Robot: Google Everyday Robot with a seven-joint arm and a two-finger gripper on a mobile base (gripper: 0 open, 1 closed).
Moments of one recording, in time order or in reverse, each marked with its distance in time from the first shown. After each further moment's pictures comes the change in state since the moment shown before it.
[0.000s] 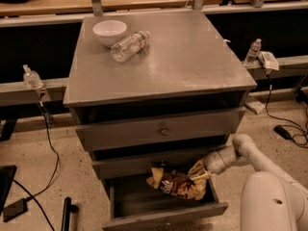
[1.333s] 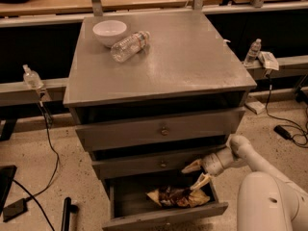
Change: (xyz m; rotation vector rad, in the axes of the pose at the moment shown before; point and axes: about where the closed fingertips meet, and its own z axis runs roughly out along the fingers) arm 0.005 0.001 0.013 -0.023 -0.015 0.002
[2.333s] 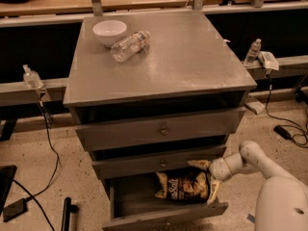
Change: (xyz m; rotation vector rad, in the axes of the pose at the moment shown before) arm -0.014 0.033 -0.018 0.040 -0.014 0.025
